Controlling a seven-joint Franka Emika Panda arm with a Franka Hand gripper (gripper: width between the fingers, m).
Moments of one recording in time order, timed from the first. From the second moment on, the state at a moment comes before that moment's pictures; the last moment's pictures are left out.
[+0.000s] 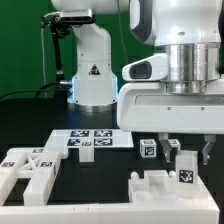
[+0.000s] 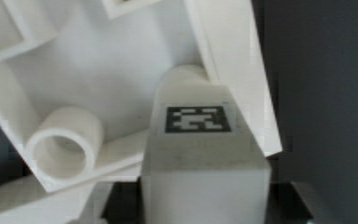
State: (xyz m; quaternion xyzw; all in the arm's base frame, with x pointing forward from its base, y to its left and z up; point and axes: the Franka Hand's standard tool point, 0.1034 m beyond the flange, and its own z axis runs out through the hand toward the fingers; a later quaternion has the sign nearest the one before) arm 0.647 0.118 0.084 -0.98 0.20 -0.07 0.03
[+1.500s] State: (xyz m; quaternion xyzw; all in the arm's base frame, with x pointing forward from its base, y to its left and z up) arm 0.647 0.121 0.086 -0.92 0.38 -0.06 0.06
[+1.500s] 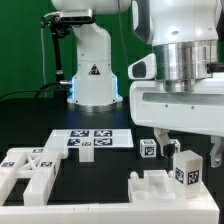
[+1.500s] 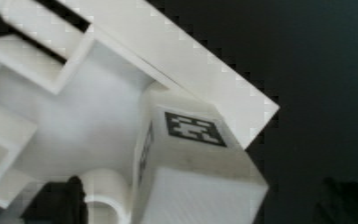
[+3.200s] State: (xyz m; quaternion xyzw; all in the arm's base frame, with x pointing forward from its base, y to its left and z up) arm 0.660 0.113 0.091 -0.99 -0.12 -0.09 -0.01
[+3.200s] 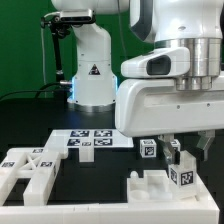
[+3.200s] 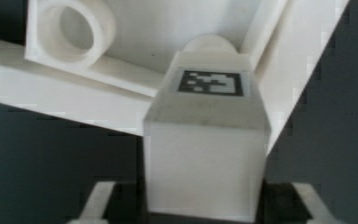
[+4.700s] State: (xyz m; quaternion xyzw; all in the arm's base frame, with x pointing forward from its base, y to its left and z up) arm 0.658 0.140 0.089 -0.87 0.48 -0.08 0.09
